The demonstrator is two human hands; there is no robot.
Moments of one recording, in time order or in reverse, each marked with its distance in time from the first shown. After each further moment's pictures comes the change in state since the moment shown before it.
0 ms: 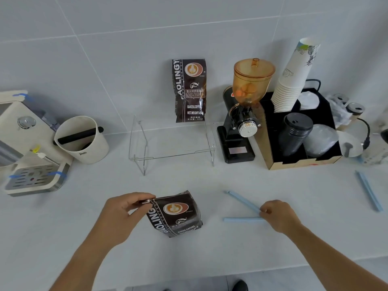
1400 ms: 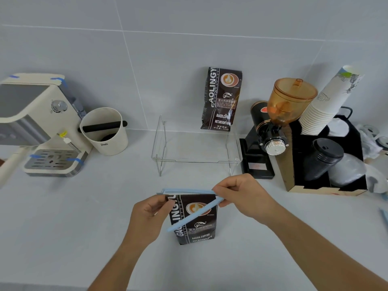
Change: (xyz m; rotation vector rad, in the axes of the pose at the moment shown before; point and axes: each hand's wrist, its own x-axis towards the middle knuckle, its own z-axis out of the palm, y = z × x) left_hand 0.006 -0.035 0.035 -0.453 0.197 -0.104; right_hand -0.059 -0.216 -0.067 0.657 -0.238 -0.441
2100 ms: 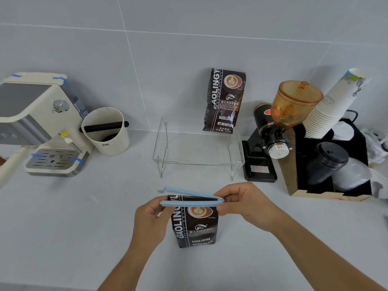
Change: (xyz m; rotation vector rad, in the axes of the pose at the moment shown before) left_hand -0.001 0.001 0.015 -0.041 0.138 -0.028; right_hand 0.004 0.019 -0.008 0.219 -0.233 0.033
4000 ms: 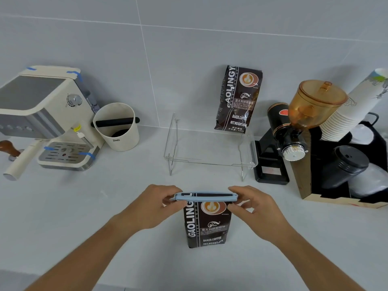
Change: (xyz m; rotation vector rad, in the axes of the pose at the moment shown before) left_hand 0.046 0.031 -0.046 0.562 -0.580 0.199; right_hand 0.002 0.032 0.012 -0.503 0.350 -0.331
